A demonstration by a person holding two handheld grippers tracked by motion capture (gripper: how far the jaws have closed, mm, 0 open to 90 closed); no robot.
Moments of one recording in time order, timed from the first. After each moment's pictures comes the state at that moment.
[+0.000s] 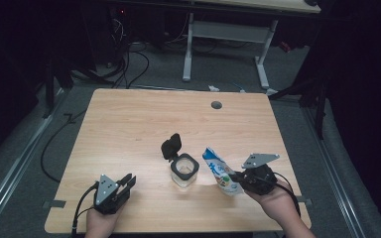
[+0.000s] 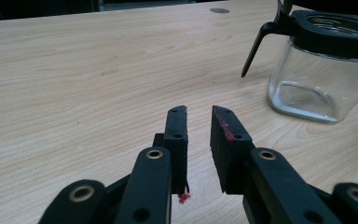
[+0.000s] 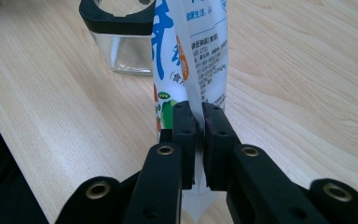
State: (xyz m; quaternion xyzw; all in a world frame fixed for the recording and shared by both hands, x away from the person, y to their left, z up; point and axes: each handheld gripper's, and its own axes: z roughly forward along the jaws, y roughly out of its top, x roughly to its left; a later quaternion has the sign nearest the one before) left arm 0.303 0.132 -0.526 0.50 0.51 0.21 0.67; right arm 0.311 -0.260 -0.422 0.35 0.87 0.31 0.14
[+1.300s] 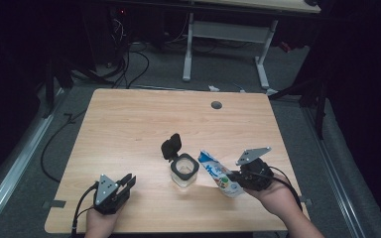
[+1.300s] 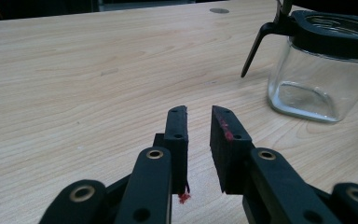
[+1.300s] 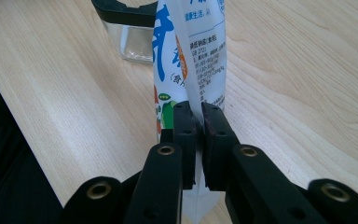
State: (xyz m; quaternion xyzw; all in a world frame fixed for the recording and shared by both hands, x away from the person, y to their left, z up) left arm 0.303 0.131 -0.526 0.50 0.51 0.21 0.67; right arm 0.320 -0.249 -0.409 0.33 0.90 0.27 0.11
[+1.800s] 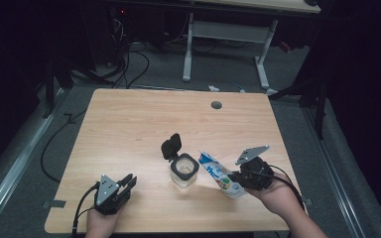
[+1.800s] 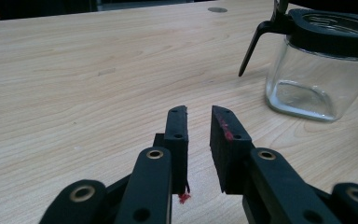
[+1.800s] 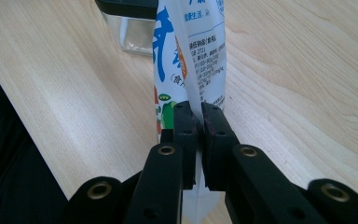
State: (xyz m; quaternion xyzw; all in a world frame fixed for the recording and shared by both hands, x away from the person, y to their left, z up) left arm 0.302 0.129 -0.526 0.50 0.51 0.20 0.67; right arm 0.321 -0.247 -0.404 0.33 0.91 0.25 0.11
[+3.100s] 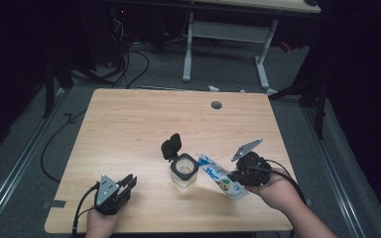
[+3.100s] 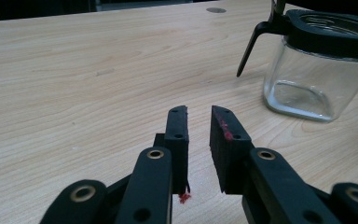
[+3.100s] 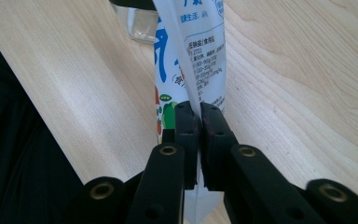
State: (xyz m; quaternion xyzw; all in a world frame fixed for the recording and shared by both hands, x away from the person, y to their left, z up) left arm 0.301 0.129 -0.526 0.50 0.51 0.20 0.67; right arm 0.328 -0.236 -0.389 0.33 0.92 0.20 0.08
